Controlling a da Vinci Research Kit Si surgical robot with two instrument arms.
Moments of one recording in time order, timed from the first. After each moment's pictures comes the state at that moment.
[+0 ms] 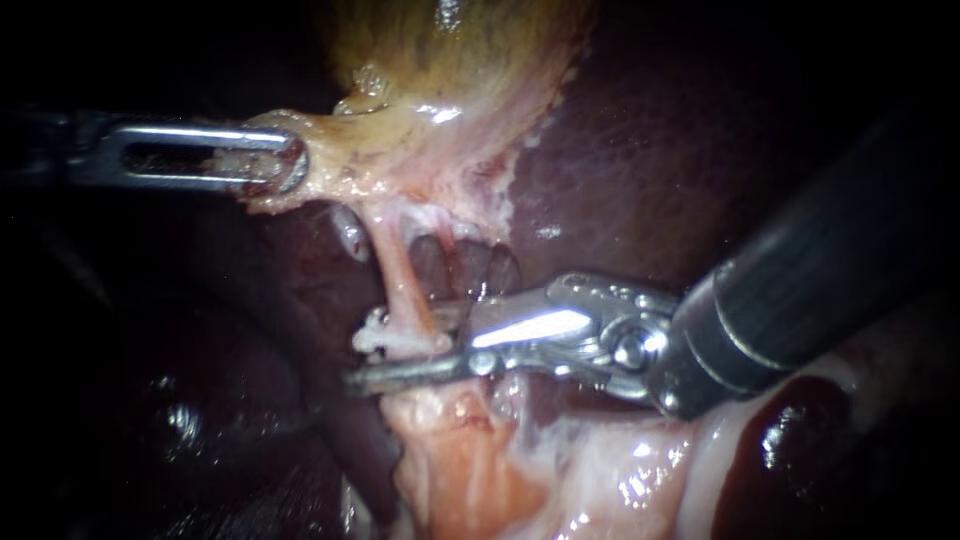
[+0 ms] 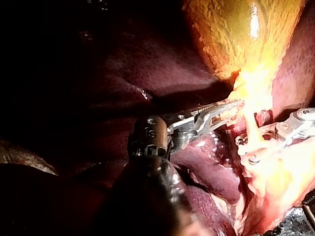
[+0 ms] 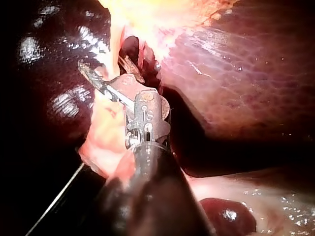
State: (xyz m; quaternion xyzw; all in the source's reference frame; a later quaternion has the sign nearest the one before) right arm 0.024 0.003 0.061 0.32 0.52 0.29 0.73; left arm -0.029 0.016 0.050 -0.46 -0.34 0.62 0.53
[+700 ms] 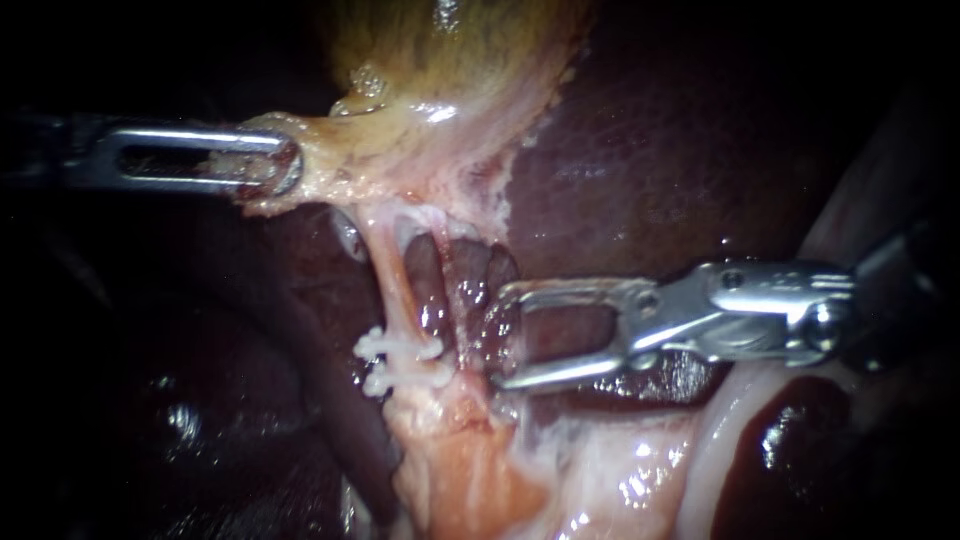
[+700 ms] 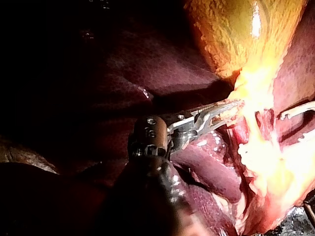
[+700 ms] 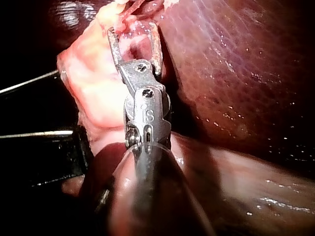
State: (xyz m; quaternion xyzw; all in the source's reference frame) right arm 0.008 0.004 0.057 0.24 0.56 0.16 0.78; left arm -0.028 0.015 0.050 -0.46 -0.34 0.62 0.53
